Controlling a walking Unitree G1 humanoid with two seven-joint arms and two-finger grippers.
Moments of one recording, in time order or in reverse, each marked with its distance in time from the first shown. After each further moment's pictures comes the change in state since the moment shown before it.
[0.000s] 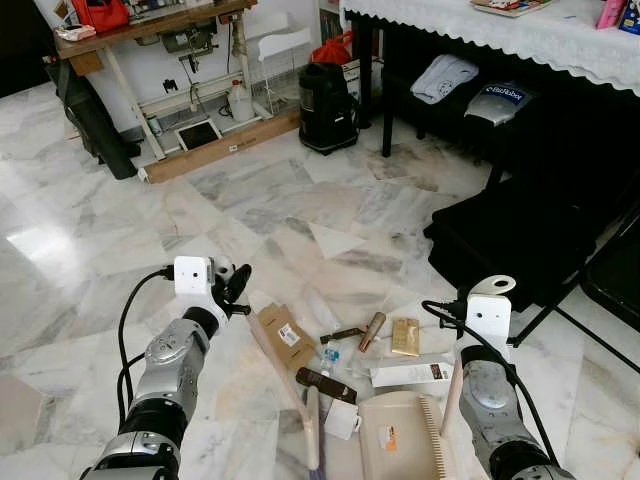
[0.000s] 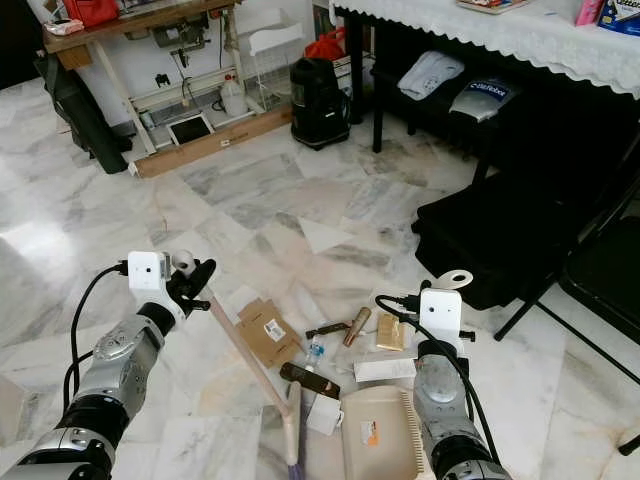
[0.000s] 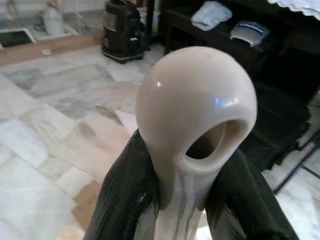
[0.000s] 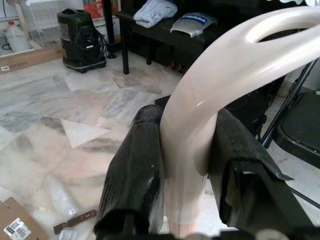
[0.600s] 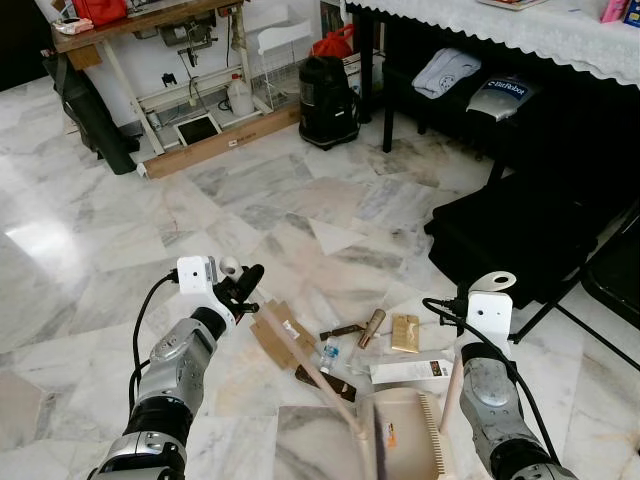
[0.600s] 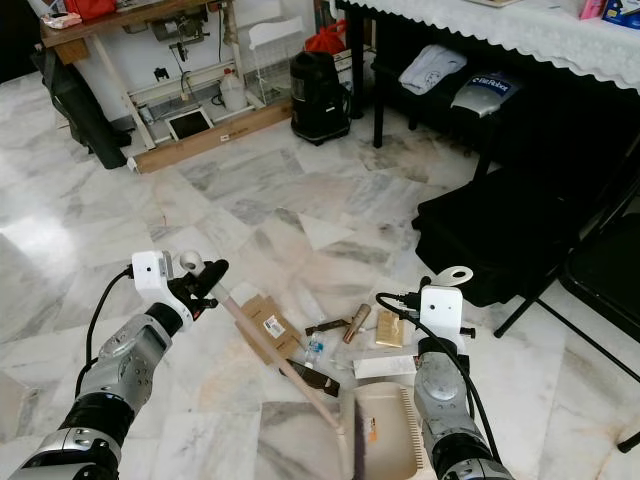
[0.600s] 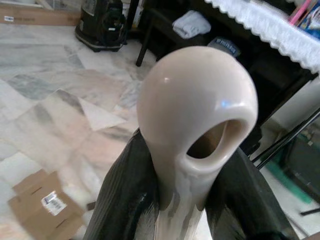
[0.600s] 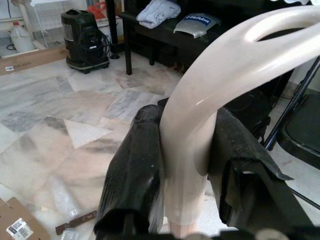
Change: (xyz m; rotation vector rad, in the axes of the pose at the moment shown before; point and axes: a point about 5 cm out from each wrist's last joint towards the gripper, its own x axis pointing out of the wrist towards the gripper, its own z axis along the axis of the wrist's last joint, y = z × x) left arm 0.003 -0.006 0.007 -0.227 -0.024 -0.066; right arm 0.002 0.001 0.004 0.009 -0.016 0.016
